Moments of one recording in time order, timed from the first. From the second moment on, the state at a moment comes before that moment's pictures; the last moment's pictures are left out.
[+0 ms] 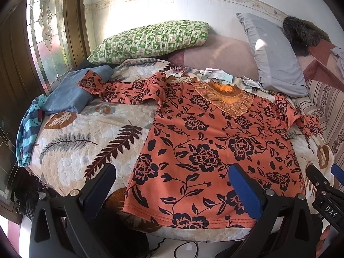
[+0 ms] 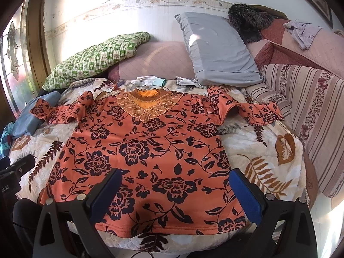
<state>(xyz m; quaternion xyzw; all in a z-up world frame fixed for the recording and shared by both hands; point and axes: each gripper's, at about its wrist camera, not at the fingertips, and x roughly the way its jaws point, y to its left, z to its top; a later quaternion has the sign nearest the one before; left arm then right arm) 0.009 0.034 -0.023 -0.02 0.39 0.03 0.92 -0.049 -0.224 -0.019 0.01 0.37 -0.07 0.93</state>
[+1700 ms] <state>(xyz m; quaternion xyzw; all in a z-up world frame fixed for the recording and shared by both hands) 0.142 -0.010 -0.124 -0.01 0.49 -0.01 0.87 0.166 -0.724 -0.136 0.44 0.37 -0.23 0.79</state>
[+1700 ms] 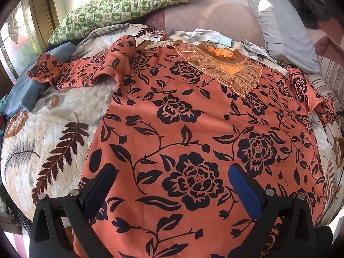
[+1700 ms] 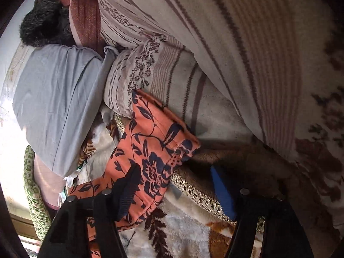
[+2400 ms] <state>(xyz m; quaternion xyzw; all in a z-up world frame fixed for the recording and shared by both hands) 0.145 0.057 -0.122 -0.09 0.47 0.01 0.88 0.237 -0.559 0.017 0.29 0.28 -0.10 0.91</state>
